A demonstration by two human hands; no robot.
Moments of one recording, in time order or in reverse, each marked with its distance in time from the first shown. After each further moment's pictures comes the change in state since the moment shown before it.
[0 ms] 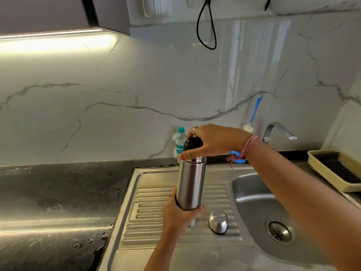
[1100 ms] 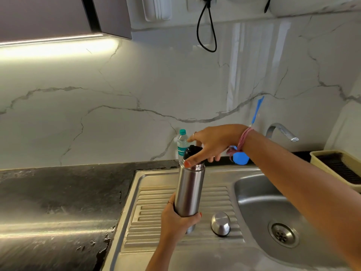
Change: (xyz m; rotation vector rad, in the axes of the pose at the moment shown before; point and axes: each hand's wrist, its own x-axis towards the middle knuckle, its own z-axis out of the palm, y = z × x) left_hand 0.000 -0.022 -0.008 0.002 -0.021 -0.082; right_hand 0.008 -0.003 -0.013 -0.022 -0.307 0.089
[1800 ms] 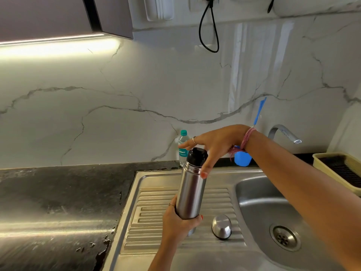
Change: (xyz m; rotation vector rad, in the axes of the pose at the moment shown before) left_hand 0.003 -0.003 0.005 -0.017 0.000 -0.007; right_hand 0.004 0.010 -0.005 0.039 -0.108 -0.127
